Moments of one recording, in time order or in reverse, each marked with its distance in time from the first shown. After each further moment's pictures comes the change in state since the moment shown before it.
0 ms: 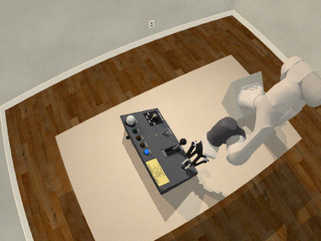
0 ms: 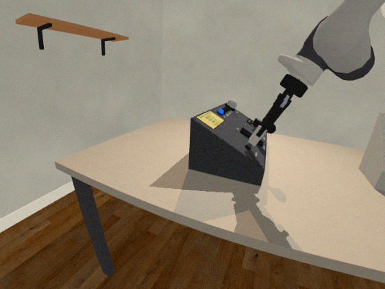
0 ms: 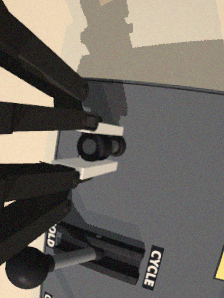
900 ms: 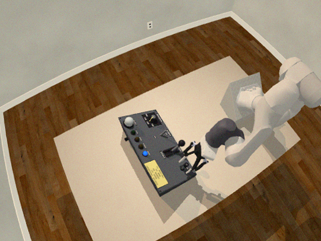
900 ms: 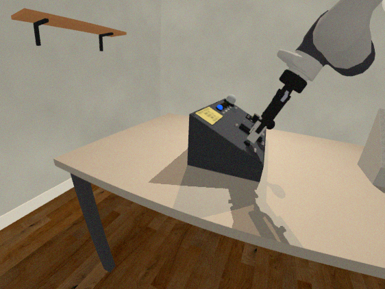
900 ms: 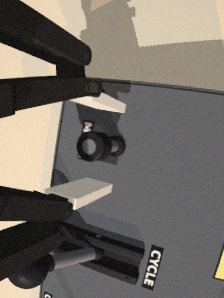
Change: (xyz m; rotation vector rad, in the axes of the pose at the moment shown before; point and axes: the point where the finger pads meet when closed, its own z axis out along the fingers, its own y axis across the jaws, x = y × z) arm 0.000 0.000 0.000 0.000 0.001 0.000
